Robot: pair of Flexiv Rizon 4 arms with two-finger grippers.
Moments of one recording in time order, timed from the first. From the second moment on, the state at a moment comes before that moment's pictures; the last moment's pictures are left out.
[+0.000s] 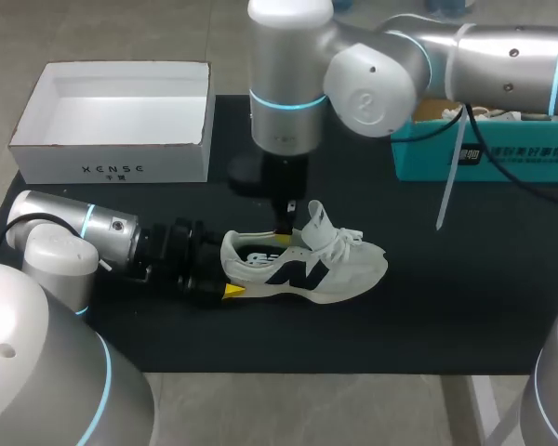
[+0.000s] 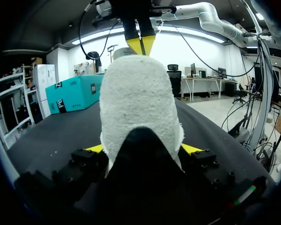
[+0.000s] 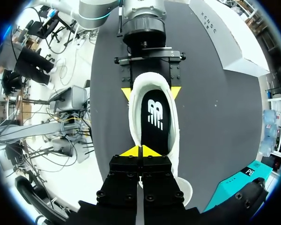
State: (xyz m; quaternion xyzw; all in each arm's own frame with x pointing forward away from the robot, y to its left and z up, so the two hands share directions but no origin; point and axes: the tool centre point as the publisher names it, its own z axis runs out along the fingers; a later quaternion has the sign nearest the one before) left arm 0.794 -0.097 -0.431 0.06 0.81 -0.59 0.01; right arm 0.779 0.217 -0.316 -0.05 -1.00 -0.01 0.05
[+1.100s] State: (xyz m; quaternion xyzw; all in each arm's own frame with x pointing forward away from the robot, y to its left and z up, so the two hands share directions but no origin) left arm 0.794 -0.097 -0.431 0.06 0.81 -0.59 0.01; right arm 0.807 0.213 -0.341 -0.07 -1.00 0.04 0.02
